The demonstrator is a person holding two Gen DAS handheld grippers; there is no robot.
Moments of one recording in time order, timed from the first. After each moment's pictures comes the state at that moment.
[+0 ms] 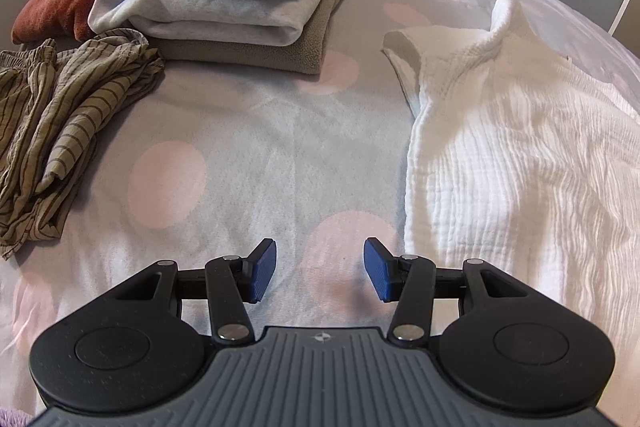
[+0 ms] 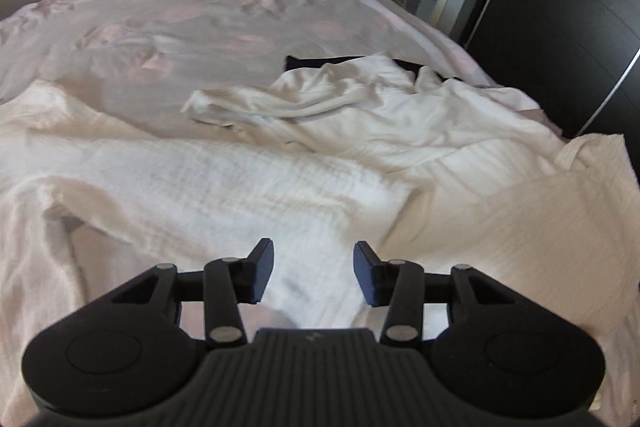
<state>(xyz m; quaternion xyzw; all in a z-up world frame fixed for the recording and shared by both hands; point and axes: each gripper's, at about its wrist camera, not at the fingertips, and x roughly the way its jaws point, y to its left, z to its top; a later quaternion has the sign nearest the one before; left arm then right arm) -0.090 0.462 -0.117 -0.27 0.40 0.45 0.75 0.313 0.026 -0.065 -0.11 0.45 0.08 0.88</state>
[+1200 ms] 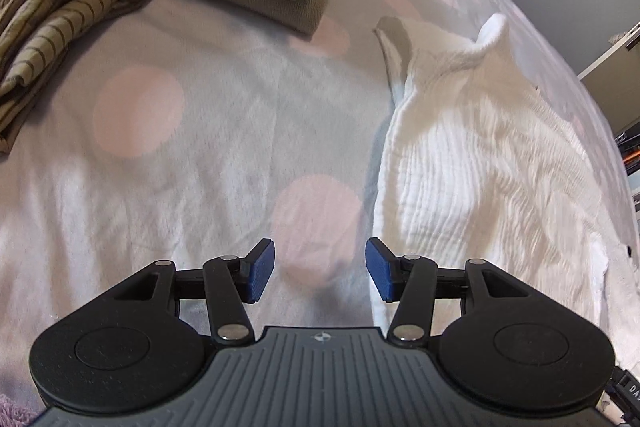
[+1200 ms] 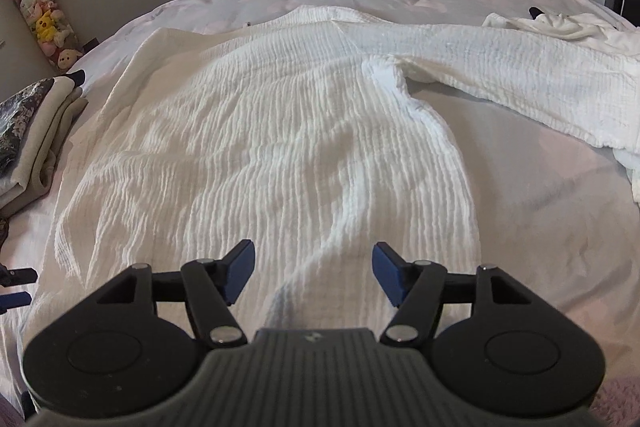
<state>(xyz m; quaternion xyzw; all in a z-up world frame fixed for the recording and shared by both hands) -0.117 0.476 -0.131 -0.42 0.37 0.37 0.74 0.113 0.152 -0.113 -0.02 0.44 0.29 0.85</state>
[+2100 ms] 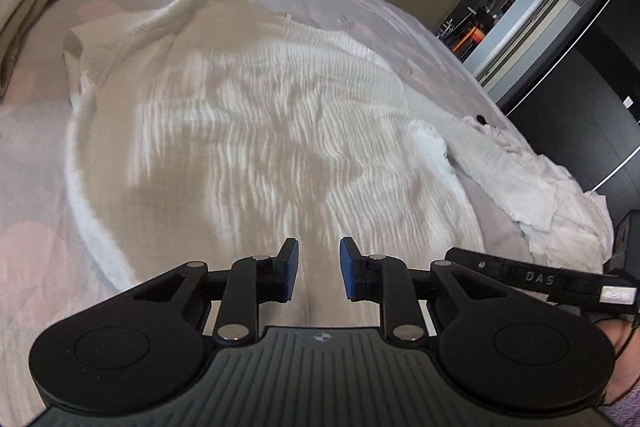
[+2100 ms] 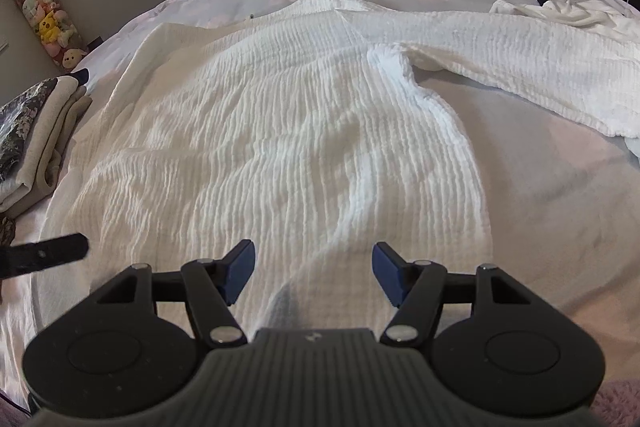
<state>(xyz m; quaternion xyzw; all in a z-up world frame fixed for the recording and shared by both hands) -0.013 0.377 -0.107 -0.29 0.37 0.11 0.88 0.117 0.154 -0.119 0.00 0.46 0.30 0.84</state>
